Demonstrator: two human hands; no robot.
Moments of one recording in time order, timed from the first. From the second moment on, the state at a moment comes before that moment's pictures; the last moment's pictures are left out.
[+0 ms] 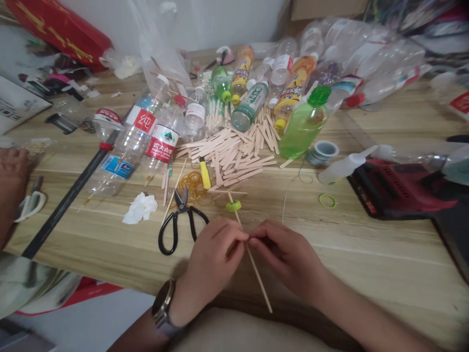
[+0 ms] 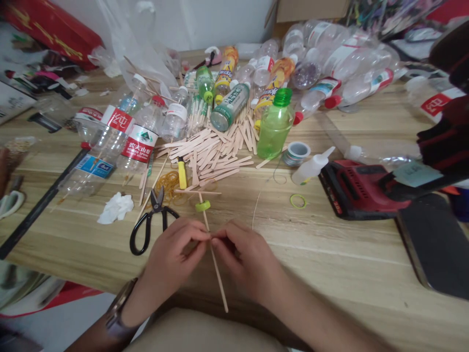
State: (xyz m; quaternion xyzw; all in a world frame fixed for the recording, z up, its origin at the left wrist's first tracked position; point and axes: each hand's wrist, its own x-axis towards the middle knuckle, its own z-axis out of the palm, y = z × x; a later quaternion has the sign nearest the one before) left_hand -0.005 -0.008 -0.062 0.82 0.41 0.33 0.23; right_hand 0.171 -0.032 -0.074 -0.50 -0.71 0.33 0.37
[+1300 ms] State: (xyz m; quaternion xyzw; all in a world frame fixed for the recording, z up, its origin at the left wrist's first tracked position) left_hand -0.027 -0.016 -0.066 0.87 0.29 0.39 -0.04; right_hand 0.165 -0.005 -0.050 -0.41 -0.74 0.38 0.37
